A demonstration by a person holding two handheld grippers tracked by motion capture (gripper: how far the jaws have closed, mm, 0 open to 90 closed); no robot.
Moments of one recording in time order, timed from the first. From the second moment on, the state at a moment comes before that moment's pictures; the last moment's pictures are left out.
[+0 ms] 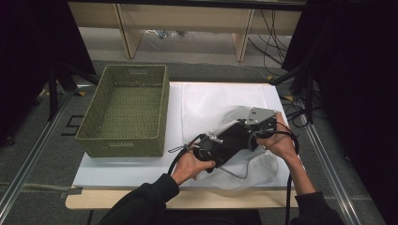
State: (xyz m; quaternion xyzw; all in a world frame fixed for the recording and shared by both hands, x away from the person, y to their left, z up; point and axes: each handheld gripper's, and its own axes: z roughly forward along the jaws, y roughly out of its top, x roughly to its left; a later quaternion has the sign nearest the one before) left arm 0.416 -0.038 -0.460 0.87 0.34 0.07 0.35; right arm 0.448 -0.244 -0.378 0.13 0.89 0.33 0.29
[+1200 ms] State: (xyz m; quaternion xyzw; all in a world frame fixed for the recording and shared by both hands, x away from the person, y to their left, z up) left arm 0.452 -0.049 -0.472 0.85 0.37 0.08 0.37; right arm 0.448 -0.245 -0.381 0.13 0.89 0.33 0.29
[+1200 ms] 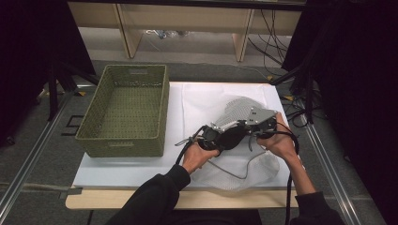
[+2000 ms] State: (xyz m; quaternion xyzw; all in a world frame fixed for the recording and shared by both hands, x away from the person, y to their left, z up) left arm 0.411 -0.008 -0.426 0.88 0.30 0.11 0.36; right arm 0.445 -0.244 -0.389 0.14 0.90 0.32 0.28
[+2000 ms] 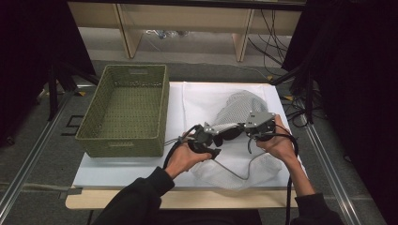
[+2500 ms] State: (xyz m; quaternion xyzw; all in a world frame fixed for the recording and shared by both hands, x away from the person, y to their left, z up) left arm 0.400 0.020 -0.458 0.91 0.29 0.08 0.29; right arm 0.445 -0.243 -0.392 0.13 0.90 0.31 0.27
